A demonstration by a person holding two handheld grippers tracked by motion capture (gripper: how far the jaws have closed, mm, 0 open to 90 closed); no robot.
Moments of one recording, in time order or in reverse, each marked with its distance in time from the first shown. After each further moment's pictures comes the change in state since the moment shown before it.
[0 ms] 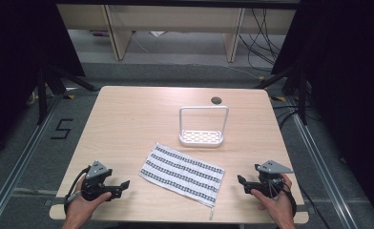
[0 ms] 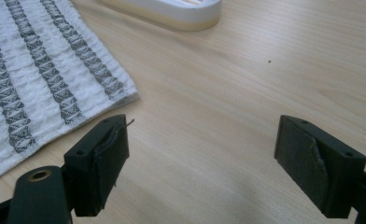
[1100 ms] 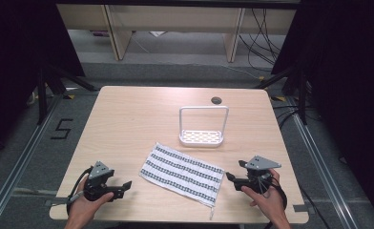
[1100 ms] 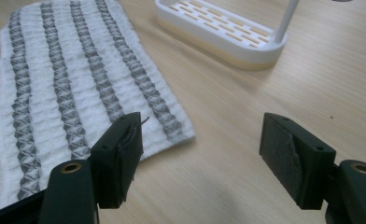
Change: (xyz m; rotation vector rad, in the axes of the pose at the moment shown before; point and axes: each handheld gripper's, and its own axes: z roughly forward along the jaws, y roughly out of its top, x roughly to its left) left arm -0.006 0.002 0.002 0.001 0.000 -0.007; right arm 0.026 0.025 0.011 -0.016 0.094 -0.092
